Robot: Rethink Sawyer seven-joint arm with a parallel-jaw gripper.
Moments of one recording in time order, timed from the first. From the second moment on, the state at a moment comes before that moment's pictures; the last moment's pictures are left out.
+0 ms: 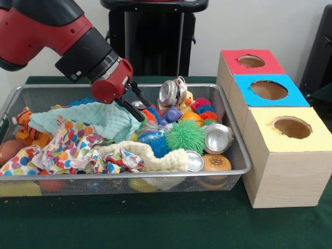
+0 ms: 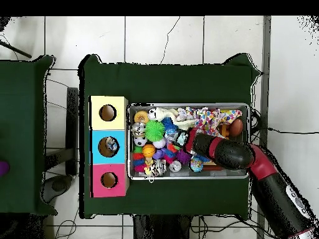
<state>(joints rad) -1.33 -0.12 1.05 1.77 -0.59 0.73 0.19</state>
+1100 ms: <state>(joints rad) -1.31 -0.07 1.04 1.75 -0.59 0.71 0.19</state>
